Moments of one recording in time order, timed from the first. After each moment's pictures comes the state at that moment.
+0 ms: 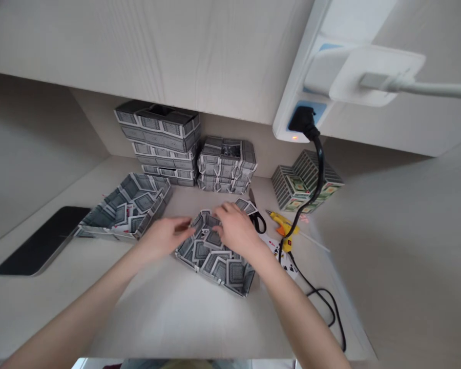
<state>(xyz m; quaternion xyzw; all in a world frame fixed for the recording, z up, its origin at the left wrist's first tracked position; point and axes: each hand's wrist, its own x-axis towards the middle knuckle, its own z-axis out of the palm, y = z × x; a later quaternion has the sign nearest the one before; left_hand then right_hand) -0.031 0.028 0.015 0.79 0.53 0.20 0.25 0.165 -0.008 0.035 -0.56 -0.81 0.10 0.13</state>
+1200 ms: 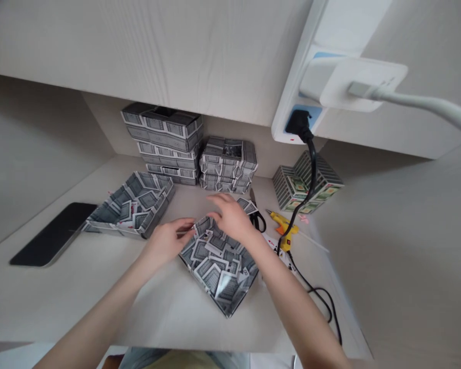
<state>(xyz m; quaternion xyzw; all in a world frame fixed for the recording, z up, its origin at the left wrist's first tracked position) -0.025 -0.003 0.007 0.75 0.56 0.22 0.26 0.159 0.020 0.031 -0.48 -0.82 0.10 0.29</state>
